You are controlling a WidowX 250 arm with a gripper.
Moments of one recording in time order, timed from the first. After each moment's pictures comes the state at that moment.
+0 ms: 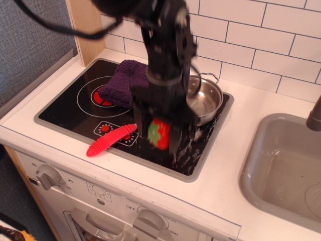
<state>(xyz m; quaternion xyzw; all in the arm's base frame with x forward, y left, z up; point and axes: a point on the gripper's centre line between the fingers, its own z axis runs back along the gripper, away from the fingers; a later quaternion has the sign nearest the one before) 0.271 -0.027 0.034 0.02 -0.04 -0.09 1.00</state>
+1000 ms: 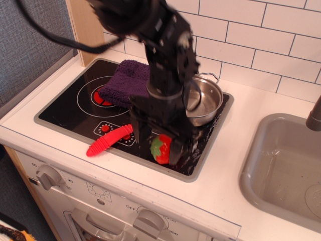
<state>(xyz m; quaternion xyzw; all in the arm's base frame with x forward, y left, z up) 0.266 -0.028 0.039 0.03 -0.05 -0.09 0.99</state>
